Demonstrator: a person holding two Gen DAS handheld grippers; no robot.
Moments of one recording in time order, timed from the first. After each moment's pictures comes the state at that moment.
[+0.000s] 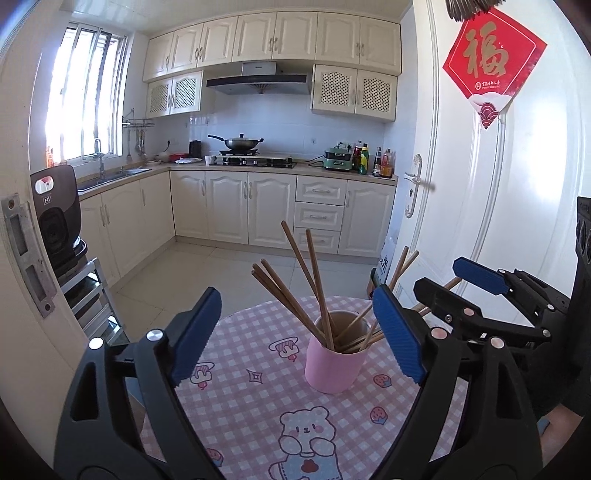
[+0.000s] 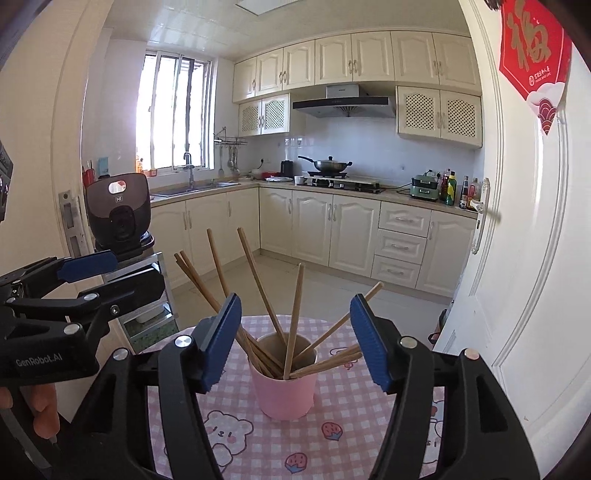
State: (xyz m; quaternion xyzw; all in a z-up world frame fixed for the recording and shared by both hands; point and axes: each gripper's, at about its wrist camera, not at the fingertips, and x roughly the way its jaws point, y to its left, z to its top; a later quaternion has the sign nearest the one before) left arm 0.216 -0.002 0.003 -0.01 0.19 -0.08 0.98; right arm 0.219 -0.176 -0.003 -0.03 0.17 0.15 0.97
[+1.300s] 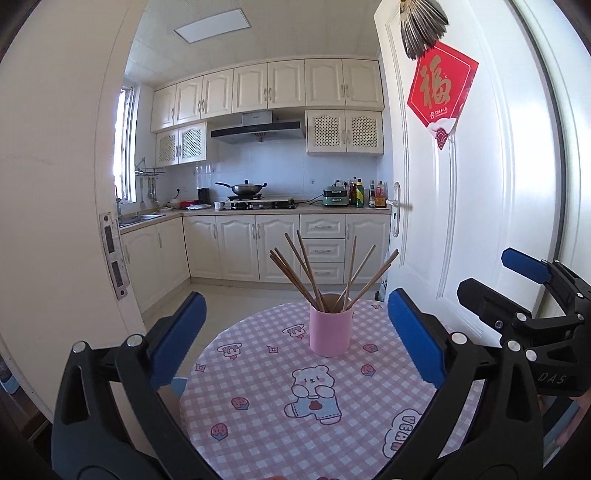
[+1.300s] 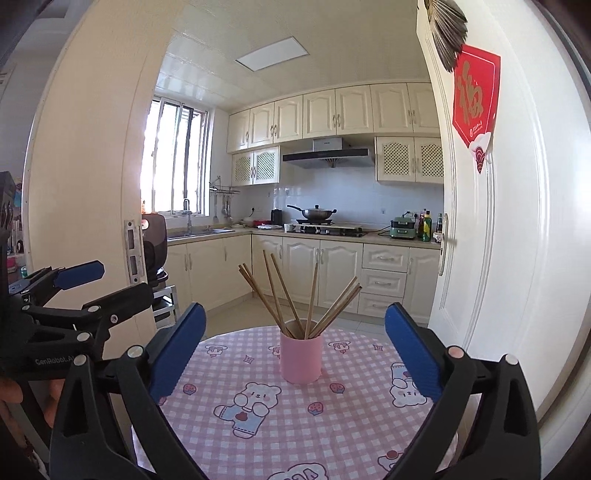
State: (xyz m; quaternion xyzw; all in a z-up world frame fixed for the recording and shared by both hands) left arm 0.041 0.011 0.009 0.02 0.10 -0.07 0.99; right arm 0.037 -0.173 0.006 -0.02 0.07 0.13 0.99
